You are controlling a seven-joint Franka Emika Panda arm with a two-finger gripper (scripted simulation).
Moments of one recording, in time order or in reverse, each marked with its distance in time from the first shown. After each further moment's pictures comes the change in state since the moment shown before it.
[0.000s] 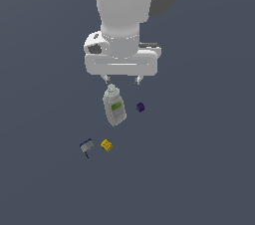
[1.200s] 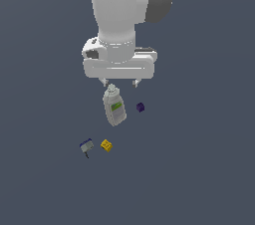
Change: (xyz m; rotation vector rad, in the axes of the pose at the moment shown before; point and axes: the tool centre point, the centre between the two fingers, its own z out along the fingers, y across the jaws) arm 0.001 0.007 0.014 0.013 0.019 0.009
